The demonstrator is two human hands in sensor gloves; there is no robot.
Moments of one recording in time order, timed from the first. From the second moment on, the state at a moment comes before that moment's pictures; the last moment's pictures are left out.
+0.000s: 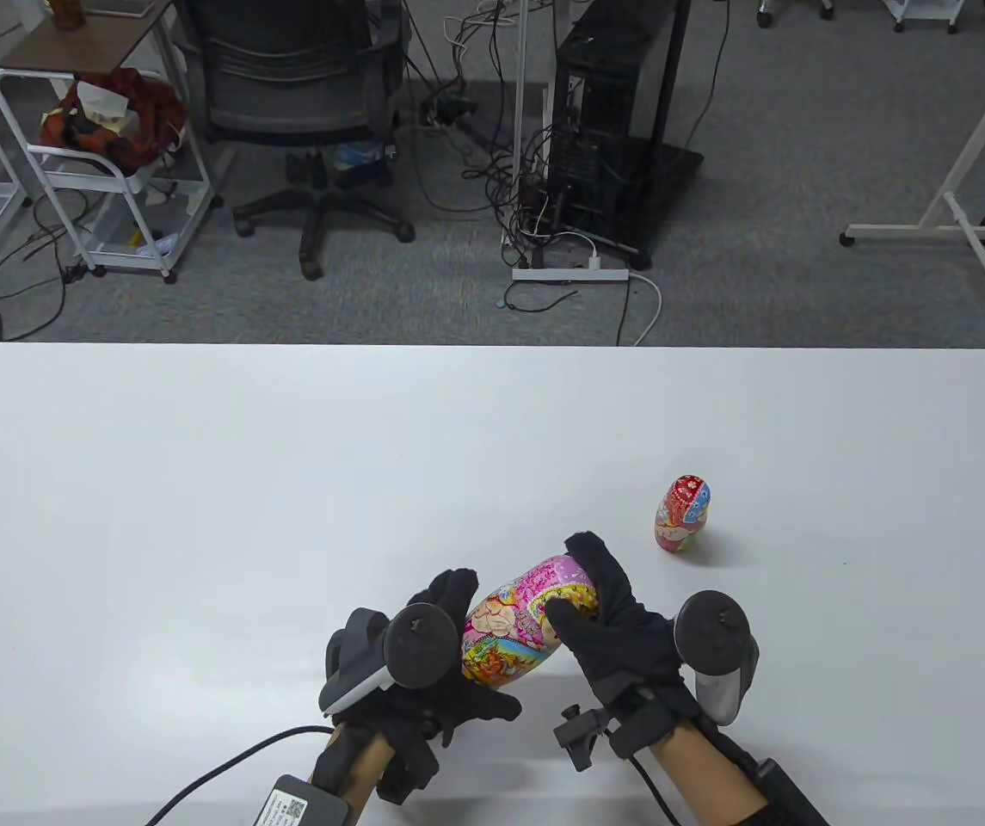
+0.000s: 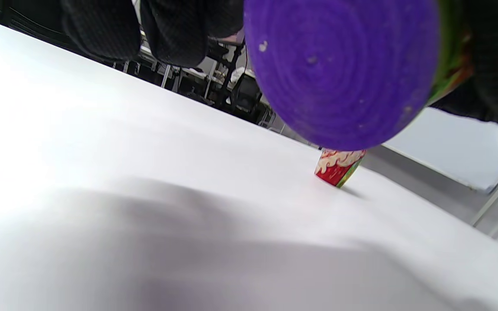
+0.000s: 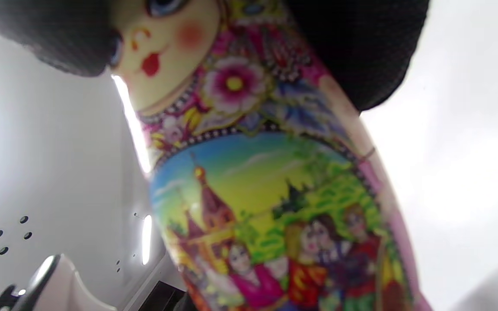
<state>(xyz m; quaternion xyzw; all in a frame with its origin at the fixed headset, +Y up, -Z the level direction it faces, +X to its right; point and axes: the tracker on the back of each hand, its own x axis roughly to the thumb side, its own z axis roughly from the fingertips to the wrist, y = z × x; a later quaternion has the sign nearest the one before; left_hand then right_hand) -0.117 -0.720 -0.275 -0.08 -0.19 0.20 0.96 0.131 -0.711 -0.280 0.11 -0.04 0.78 0.62</state>
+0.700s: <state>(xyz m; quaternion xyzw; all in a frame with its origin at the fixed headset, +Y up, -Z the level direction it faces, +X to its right) -0.108 -0.707 -0.270 0.00 -0.18 0.13 0.97 0.121 -0.693 -0.270 0.16 -0.08 0.83 0.52</state>
